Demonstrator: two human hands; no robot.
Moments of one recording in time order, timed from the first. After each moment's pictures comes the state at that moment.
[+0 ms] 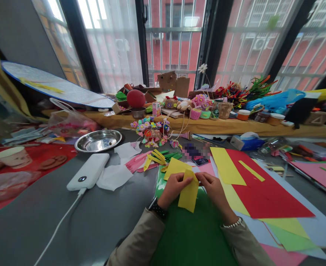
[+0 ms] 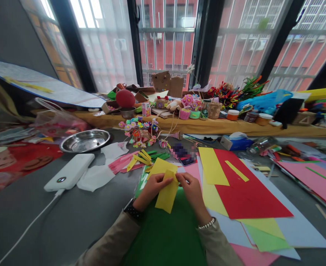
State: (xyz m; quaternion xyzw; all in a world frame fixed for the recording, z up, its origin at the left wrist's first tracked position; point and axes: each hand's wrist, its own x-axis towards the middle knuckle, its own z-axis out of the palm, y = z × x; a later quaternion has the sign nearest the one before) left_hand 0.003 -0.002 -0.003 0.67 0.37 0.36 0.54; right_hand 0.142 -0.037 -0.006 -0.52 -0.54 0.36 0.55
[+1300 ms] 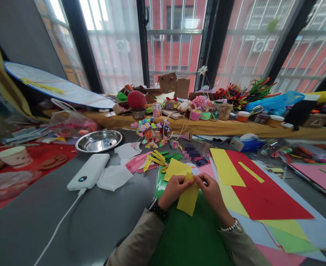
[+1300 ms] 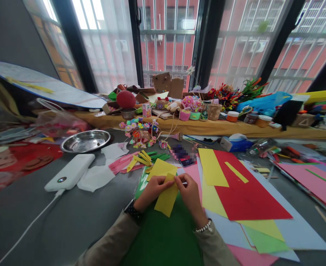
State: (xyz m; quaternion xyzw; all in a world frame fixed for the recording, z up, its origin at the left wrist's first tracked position) left_hand 0.003 -0.005 -0.001 0.72 0.38 0.34 0.46; right_hand 0.134 -0.044 0.000 -0.56 -0.57 0.28 0.52
